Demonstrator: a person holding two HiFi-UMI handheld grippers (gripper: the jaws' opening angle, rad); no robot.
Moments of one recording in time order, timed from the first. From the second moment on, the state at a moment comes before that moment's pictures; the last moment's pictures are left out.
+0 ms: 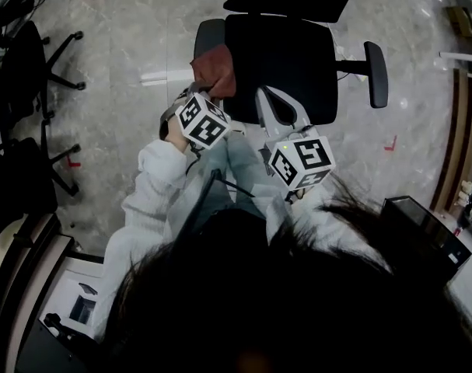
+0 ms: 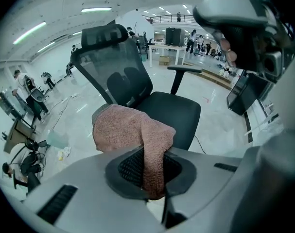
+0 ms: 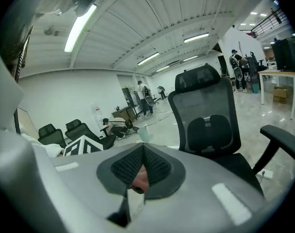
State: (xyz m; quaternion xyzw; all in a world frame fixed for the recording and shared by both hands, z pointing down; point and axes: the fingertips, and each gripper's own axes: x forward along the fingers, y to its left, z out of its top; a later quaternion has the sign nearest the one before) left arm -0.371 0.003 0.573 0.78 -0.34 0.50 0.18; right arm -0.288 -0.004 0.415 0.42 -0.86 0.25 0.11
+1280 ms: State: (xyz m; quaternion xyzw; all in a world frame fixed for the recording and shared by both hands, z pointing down) left arm -0.390 -0.177 0.603 0.77 -0.39 0.49 0.16; right arm -0.227 -0.022 0.460 0.49 -0.80 0.30 0.13
